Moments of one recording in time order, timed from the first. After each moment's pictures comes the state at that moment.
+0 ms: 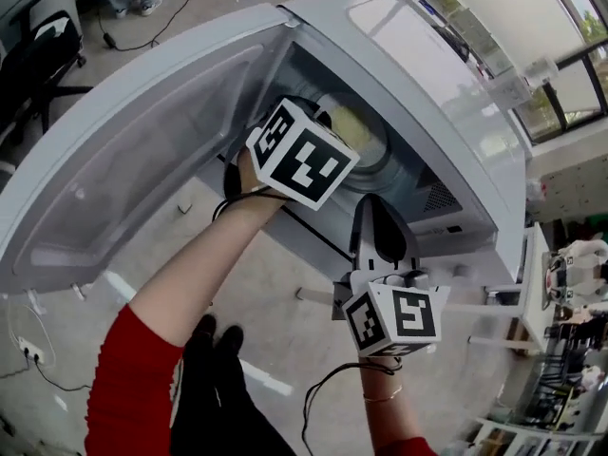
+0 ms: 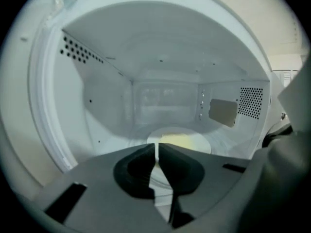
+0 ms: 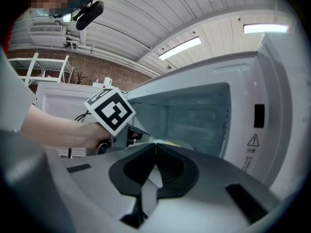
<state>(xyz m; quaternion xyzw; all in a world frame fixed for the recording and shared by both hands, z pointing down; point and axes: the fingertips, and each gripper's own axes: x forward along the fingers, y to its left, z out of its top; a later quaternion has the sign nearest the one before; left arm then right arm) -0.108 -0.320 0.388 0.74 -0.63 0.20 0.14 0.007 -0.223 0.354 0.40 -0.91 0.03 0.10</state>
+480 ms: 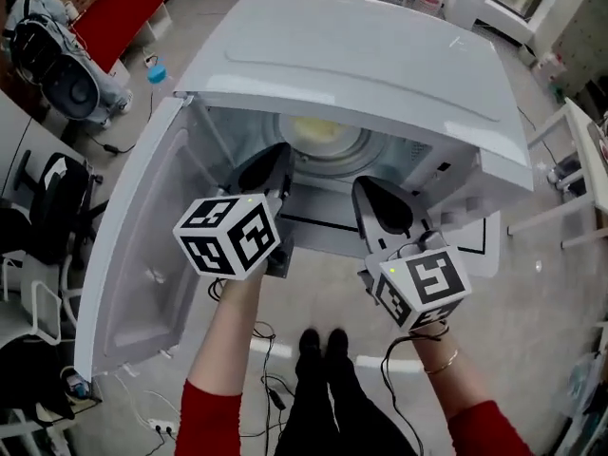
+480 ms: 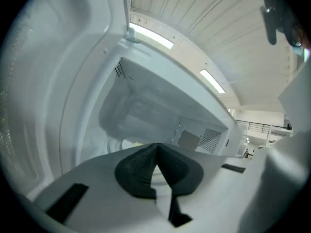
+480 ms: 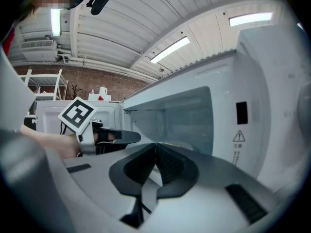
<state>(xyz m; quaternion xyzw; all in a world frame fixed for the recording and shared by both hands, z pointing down) -0.091 -0.263 0.345 0.80 -0.55 -0.03 0.22 0.013 -0.217 0.335 0.41 -0.91 0.09 0.06</state>
